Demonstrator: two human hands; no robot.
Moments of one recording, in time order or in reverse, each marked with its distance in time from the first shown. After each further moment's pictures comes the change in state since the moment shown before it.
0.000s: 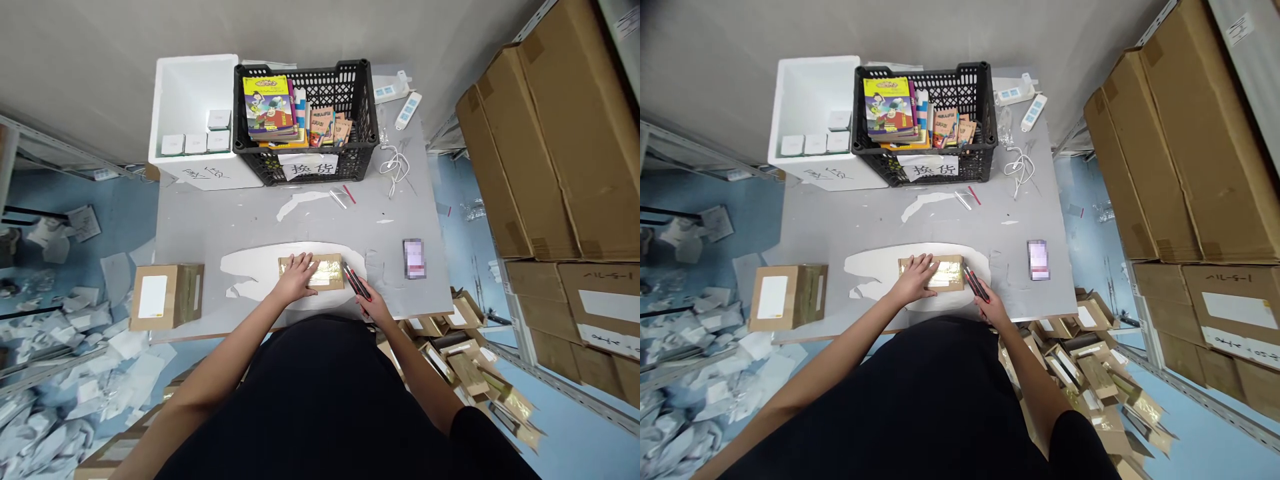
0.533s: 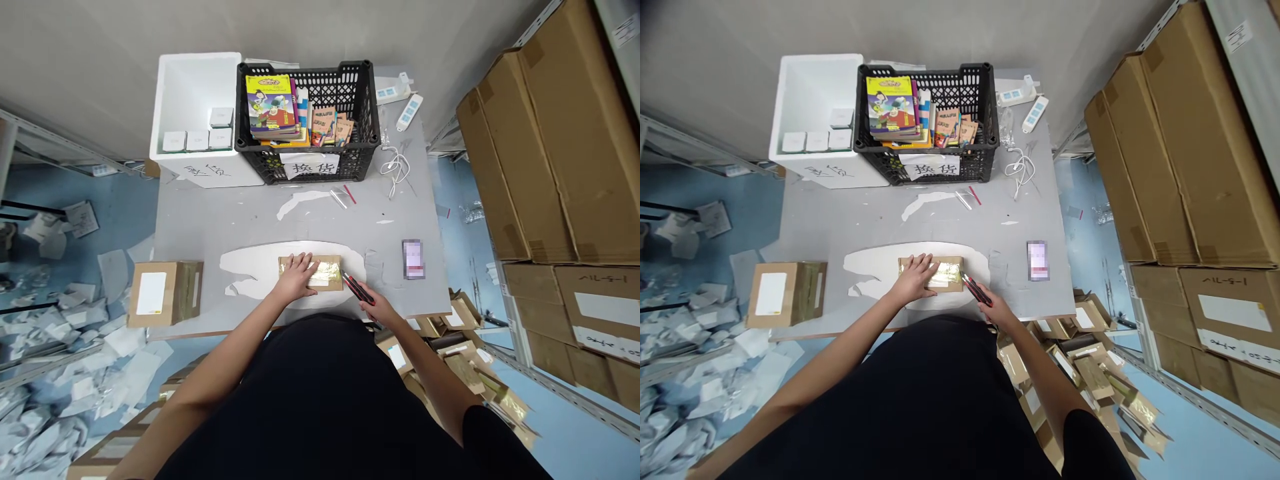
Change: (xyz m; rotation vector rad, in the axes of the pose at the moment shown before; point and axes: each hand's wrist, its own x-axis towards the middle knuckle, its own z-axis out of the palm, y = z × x) left_hand -0.001 0.001 0.004 0.026 0.000 -0.011; right_hand -0.015 -0.020 -0.021 -0.199 -0.169 0.002
